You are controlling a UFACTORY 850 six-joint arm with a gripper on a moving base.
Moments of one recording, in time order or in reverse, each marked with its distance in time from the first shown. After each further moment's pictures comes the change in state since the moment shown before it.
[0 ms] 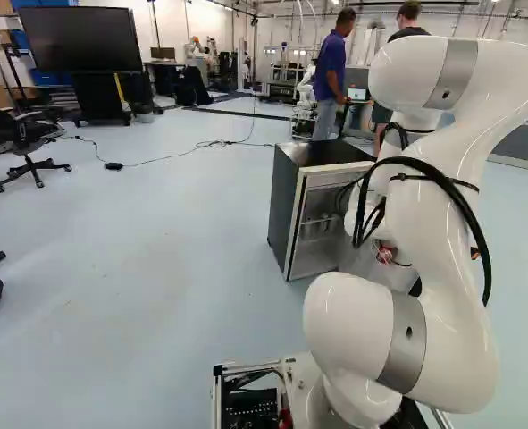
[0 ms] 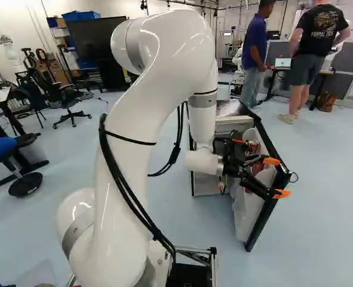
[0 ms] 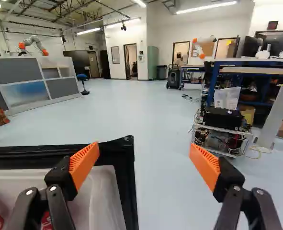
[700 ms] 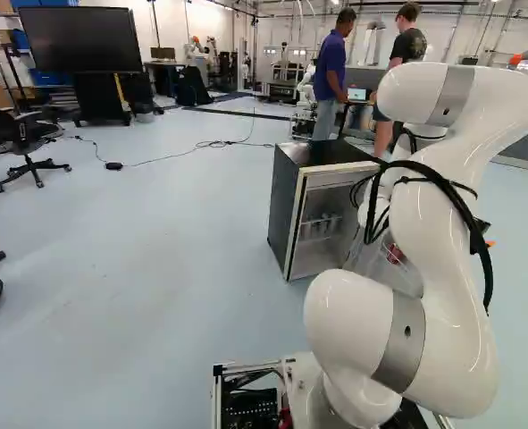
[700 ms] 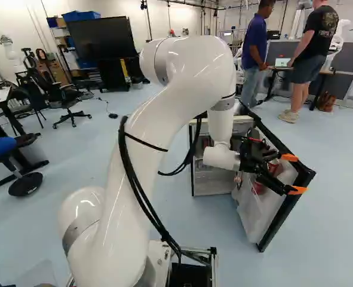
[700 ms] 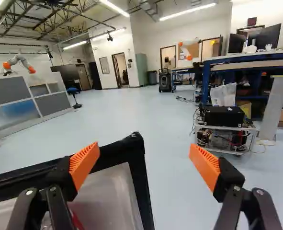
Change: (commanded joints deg) arm -4.6 -7.7 -13.9 0.0 0.0 0.0
